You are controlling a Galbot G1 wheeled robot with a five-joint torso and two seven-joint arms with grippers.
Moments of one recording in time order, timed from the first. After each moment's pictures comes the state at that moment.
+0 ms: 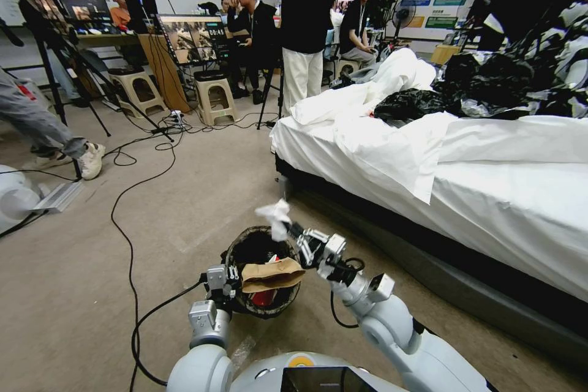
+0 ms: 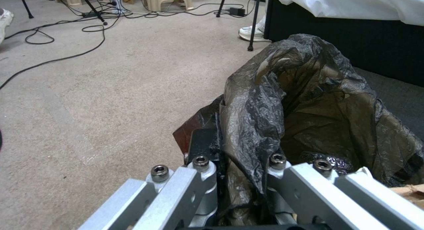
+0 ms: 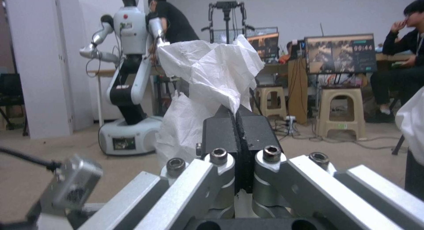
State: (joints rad) left arm 1.80 -1.54 -0.40 -2.31 -0.03 0.25 -0.22; right arm -1.28 0.99 -0.04 2.12 0.44 0.24 -0.21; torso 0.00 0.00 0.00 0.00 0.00
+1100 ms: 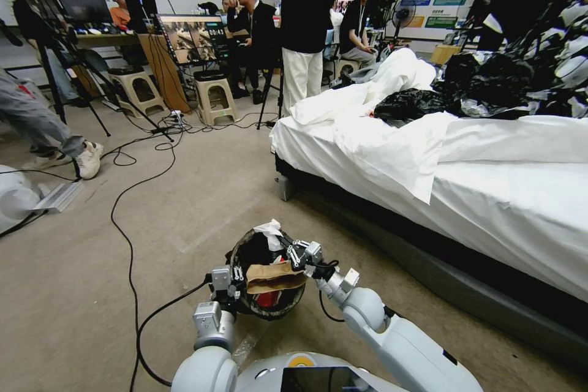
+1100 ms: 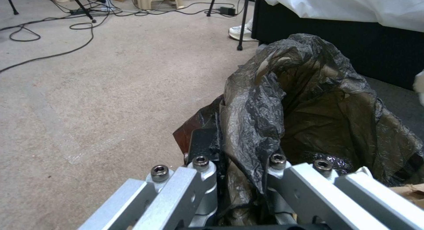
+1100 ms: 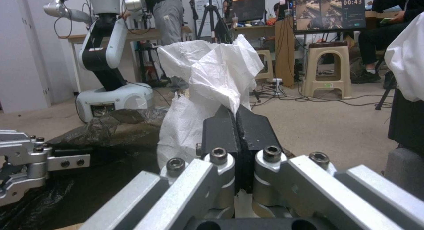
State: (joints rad) left arm 1.82 -1.54 -0.36 -2.32 -0.03 0.25 -0.23; right arm -1.16 1.06 -0.12 1.88 0.43 0.24 -0.18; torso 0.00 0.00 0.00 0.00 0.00
